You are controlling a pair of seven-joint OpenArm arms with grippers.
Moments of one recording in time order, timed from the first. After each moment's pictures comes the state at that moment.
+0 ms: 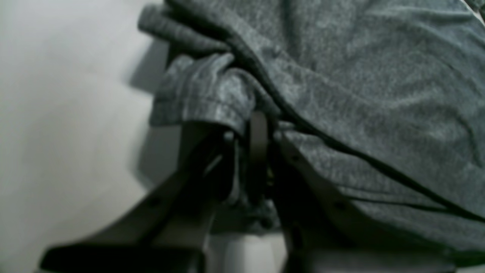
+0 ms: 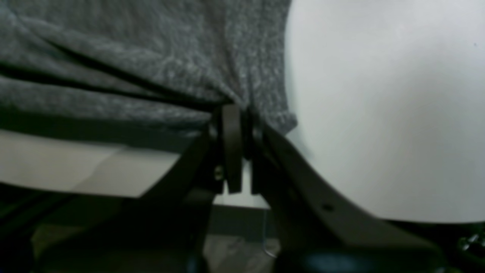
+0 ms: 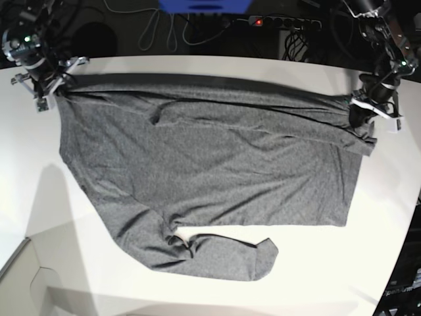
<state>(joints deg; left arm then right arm) 11.5 -10.3 -39.5 79.9 -30.2 -35.5 36.8 -25.1 3.4 37.3 106.2 3.5 40.0 -43.4</state>
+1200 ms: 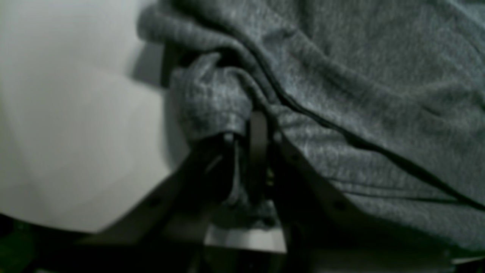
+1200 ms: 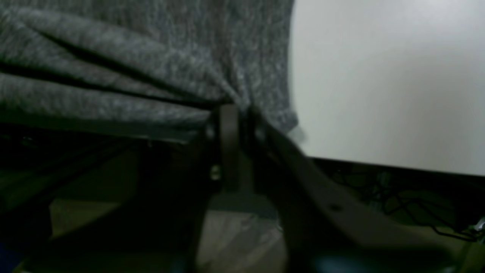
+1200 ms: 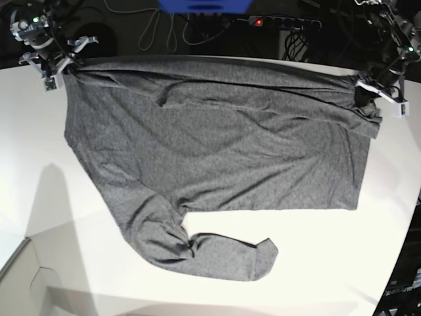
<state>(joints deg) 15.3 -10.4 -43.7 82.9 -30.4 -35.9 45.8 -31.0 0.2 37.6 107.5 3.4 40.1 -43.3</state>
